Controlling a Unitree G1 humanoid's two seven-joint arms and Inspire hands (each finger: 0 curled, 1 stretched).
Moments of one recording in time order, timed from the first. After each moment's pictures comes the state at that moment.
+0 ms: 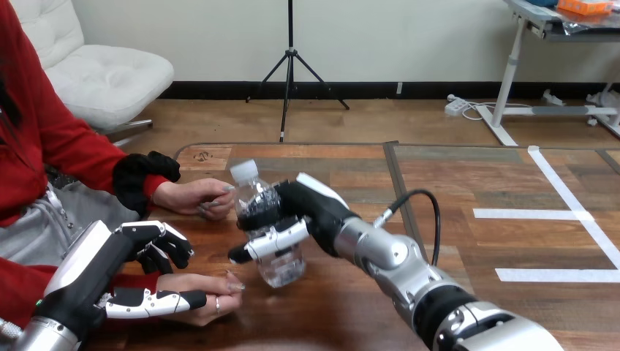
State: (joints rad) left arm -0.20 0.61 -0.06 1.06 0.25 -1.12 -0.02; right arm -0.86 0.08 0.11 1.37 -0.27 -0.34 0.24
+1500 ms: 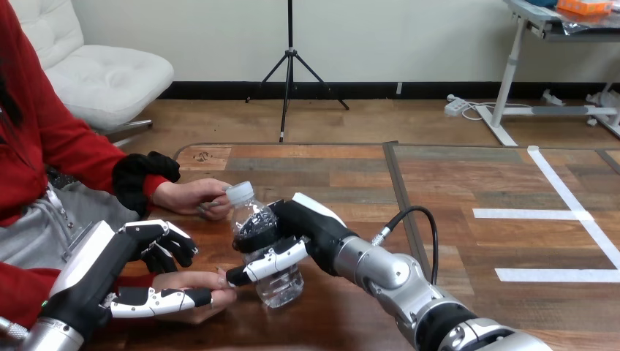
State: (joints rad) left arm -0.20 0.59 -0.06 1.06 0.26 -1.11 0.01; right arm -0.80 0.08 0.14 1.38 -0.27 -0.42 0.27
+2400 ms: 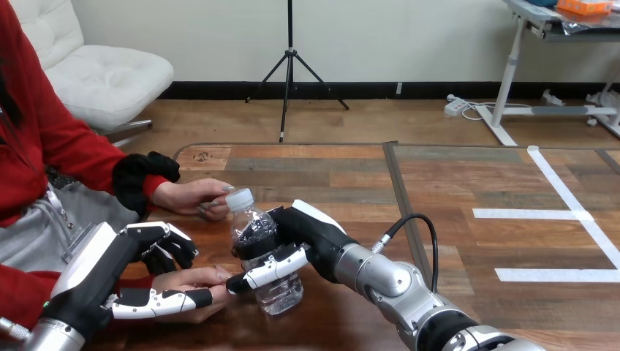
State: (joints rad) left arm -0.20 0.59 -0.06 1.06 0.29 -1.10 0.03; right arm -0.78 0.08 0.14 1.38 -0.27 -0.43 0.28
